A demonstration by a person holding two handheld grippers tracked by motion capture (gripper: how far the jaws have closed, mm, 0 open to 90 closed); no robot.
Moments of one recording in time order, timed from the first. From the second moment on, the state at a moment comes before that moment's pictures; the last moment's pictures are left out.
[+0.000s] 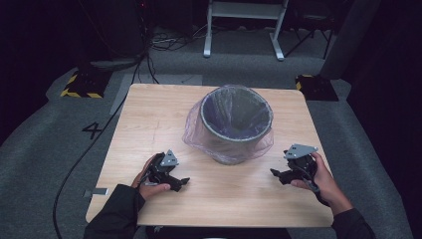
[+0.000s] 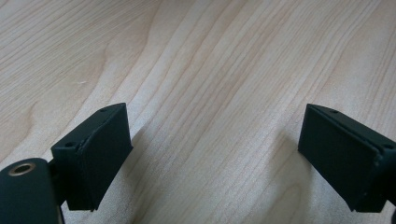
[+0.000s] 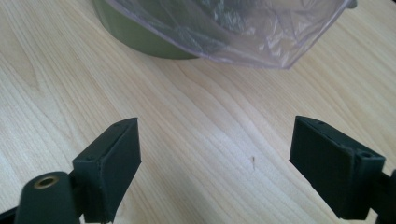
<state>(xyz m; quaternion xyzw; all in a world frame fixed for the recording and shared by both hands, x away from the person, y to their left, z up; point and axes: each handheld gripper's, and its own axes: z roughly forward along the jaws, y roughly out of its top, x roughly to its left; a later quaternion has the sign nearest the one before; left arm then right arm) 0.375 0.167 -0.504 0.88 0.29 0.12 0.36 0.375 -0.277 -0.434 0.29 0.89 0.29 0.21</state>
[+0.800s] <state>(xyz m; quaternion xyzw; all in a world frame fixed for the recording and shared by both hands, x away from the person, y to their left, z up) 0.375 0.167 -0.504 0.88 0.29 0.12 0.36 0.367 -0.296 -0.466 0.32 0.88 0.28 0.19</state>
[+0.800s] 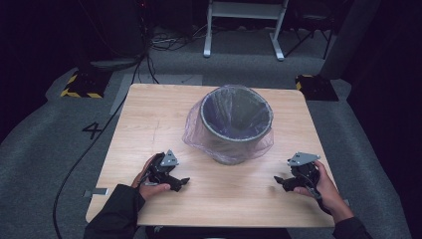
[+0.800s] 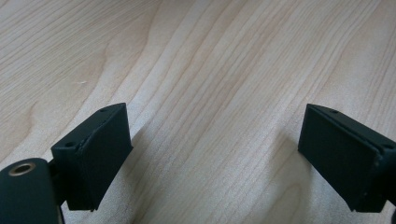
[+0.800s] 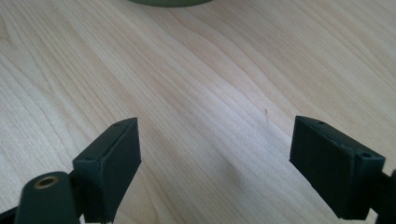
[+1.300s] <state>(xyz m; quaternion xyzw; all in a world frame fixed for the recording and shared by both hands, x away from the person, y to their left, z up) 0.375 0.167 -0.504 0.88 0.29 0.12 0.36 0.359 -0.309 -0.477 0.34 0.87 0.30 0.18</state>
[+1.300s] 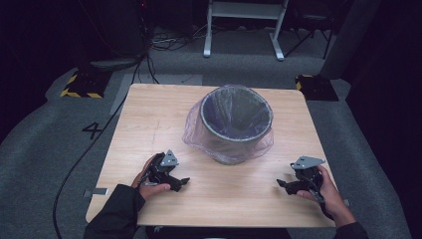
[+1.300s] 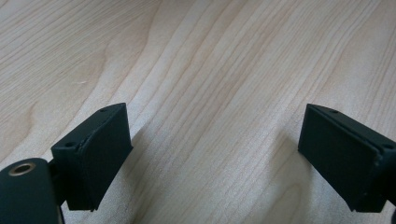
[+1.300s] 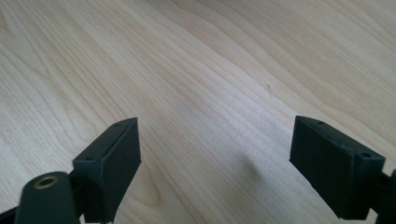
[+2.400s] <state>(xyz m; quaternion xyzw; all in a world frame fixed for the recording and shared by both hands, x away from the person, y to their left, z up) 0.375 0.167 -0.504 0.88 0.29 0.12 0.36 0.342 -0.349 -0.504 0.38 0.83 0.37 0.17</state>
